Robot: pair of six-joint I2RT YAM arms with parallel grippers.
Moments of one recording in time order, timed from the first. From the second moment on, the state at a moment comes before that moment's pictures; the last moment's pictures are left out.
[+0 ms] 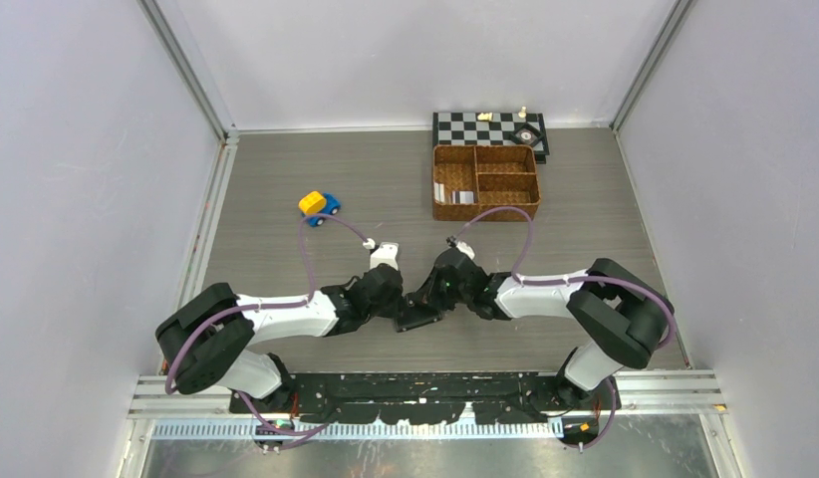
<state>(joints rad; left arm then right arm) -0.96 1.43 0.56 0.04 -0.29 -0.69 0.89 1.58 0.63 0.20 0.00 1.13</state>
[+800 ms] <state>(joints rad) -0.96 1.43 0.55 0.07 -0.28 -0.63 0.91 1.58 0.63 0.16 0.09 1.47</state>
